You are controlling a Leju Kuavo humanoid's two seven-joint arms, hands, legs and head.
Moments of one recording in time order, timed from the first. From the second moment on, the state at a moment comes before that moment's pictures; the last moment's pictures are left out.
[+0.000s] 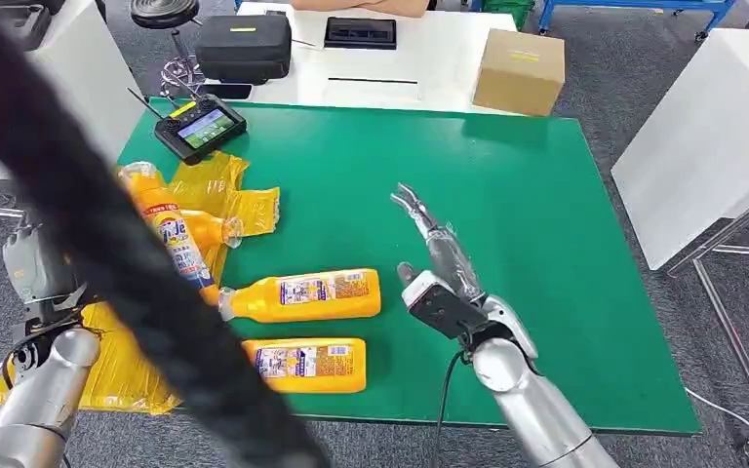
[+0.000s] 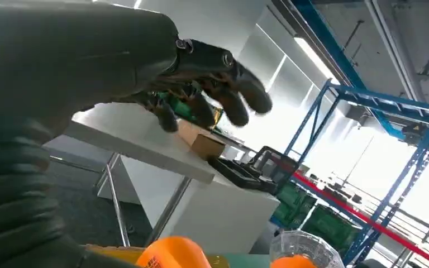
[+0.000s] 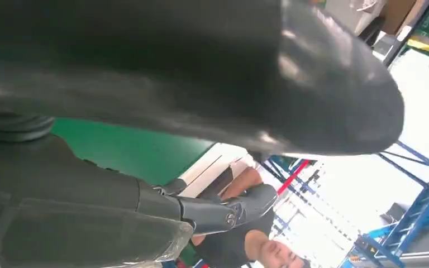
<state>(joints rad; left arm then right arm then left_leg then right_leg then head) -0.38 0.24 0.09 -1.00 -0.76 0.66 -0.40 -0.39 -0.03 0.53 -1.36 0.32 -0.12 -0.38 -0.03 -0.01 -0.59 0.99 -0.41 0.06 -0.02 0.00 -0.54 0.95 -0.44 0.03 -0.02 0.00</state>
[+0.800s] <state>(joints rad) -0.08 0.19 0.15 -1.50 0.02 0.13 -0.42 -0.40 -0.10 0.53 -1.25 0.51 -0.05 -0.26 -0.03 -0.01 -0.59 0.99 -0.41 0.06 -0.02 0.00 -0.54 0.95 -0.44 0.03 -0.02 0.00</state>
